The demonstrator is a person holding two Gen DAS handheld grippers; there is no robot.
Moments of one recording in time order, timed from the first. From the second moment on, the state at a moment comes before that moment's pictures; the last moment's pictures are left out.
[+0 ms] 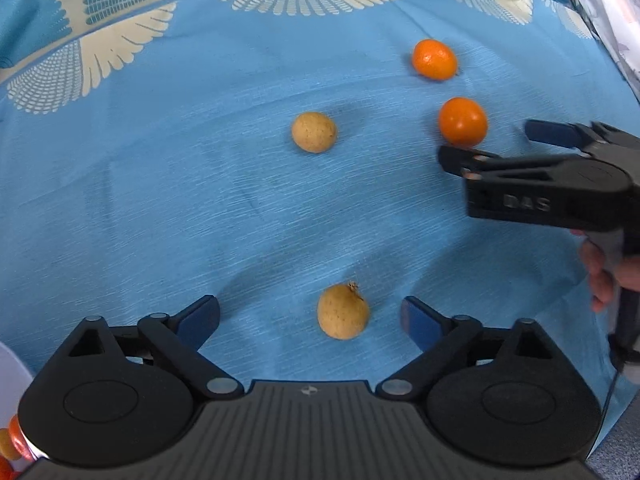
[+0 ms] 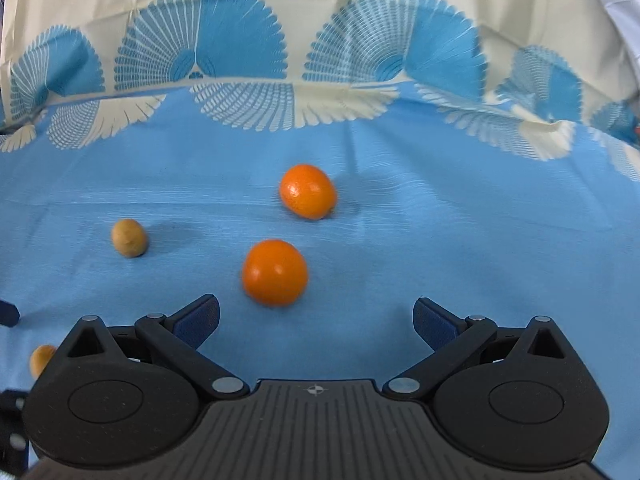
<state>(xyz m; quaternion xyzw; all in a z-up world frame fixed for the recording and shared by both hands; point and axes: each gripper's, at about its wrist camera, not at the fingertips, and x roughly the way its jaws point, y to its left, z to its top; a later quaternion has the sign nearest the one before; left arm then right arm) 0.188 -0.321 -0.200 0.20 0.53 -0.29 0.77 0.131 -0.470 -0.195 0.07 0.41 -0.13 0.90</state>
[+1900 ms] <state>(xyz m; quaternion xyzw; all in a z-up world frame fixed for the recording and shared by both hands) -0.005 0.044 0.015 0.03 0.45 -0.13 0.88 -0.106 -0.141 0.017 0.02 0.34 0.09 0.94</state>
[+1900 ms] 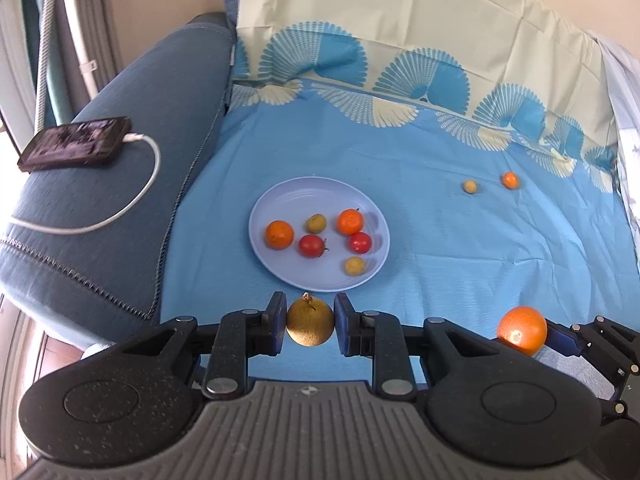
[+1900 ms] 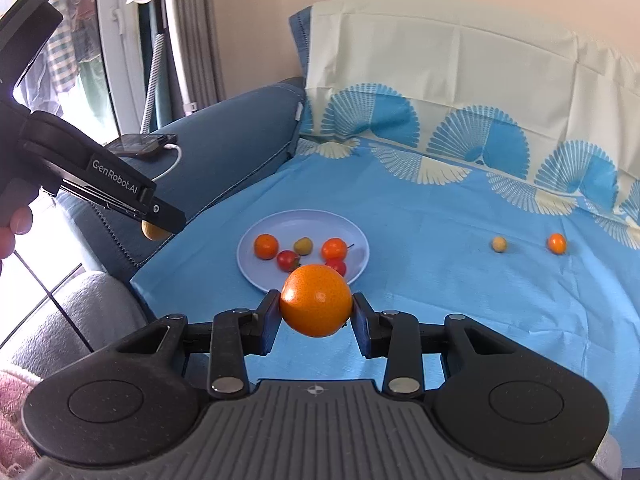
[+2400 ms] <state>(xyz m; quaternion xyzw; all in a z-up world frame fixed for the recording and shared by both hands) -0.001 0.073 0.015 0.00 0.45 -0.12 0.89 -0.103 -0.123 0.022 0.00 0.34 0.10 0.93</state>
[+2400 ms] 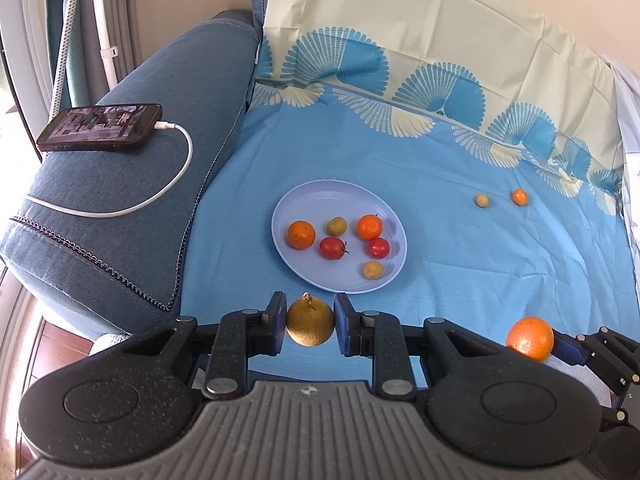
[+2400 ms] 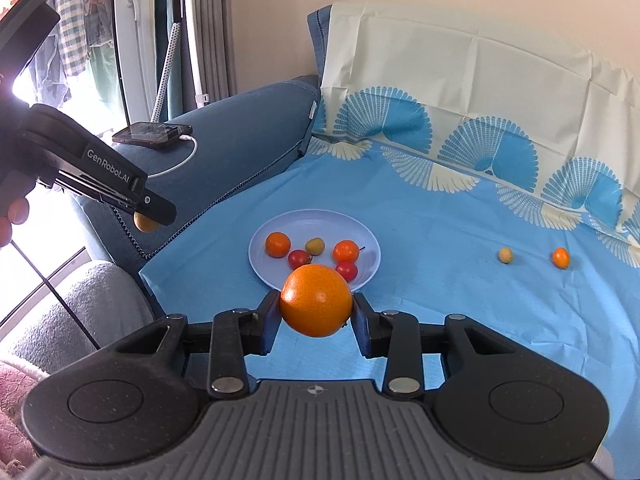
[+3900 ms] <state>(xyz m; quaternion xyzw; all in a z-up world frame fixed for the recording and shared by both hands) 0.177 0.008 -0.070 0.04 0.51 -0.11 0.85 0.070 -0.117 -0.067 0.00 0.40 0.10 0.91</state>
